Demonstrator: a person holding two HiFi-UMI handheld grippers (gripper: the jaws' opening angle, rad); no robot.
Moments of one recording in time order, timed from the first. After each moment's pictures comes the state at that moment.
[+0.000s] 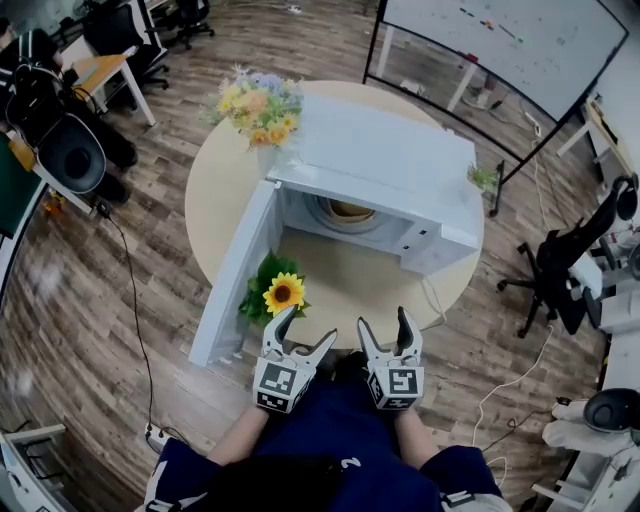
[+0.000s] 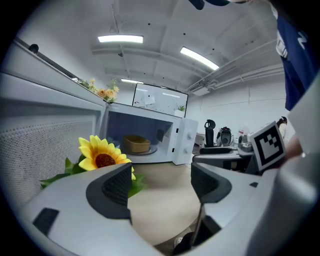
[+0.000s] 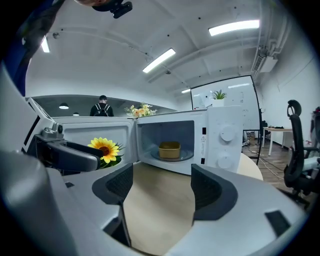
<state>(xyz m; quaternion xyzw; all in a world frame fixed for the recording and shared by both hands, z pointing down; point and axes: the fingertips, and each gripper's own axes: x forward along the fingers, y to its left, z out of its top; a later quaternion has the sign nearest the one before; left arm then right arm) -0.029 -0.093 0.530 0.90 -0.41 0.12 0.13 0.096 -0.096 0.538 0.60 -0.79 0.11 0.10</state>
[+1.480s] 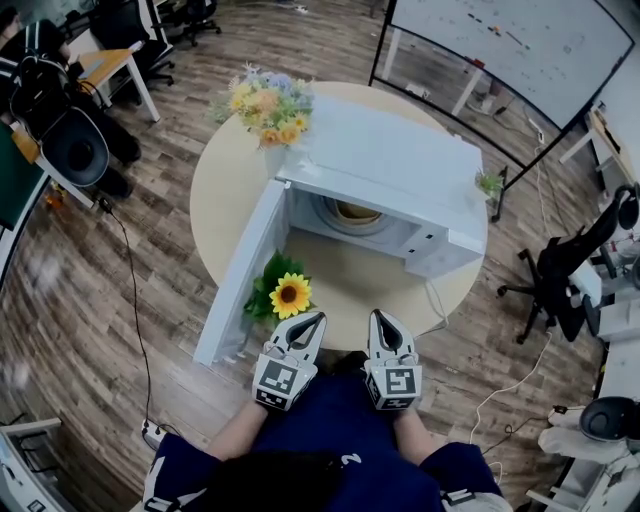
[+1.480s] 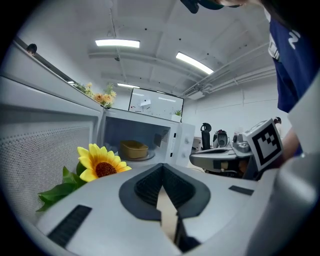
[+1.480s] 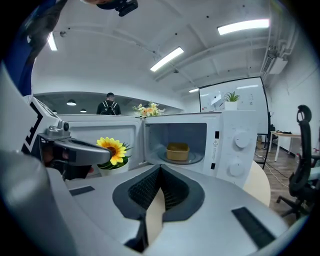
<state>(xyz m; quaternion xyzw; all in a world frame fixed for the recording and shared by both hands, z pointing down) -0.028 -0.099 0.517 0.91 -0.39 0.10 0.10 0.074 -0.102 0.528 0.57 -0.81 0.09 0.12</state>
